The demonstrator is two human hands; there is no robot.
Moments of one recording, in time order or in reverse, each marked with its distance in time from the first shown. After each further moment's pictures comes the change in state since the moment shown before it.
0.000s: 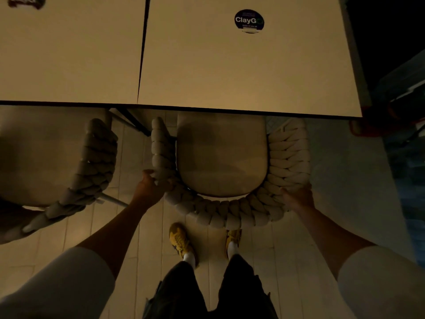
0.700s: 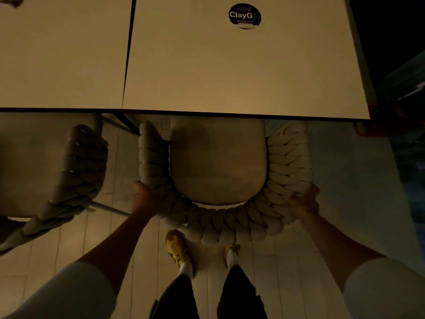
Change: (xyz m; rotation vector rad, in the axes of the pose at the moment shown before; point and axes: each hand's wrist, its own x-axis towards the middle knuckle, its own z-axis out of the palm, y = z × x) left_hand 0.021 0.014 0.040 -0.080 0.086 -0.214; right_hand 0.045 0.009 0.005 0.157 0.026 0.008
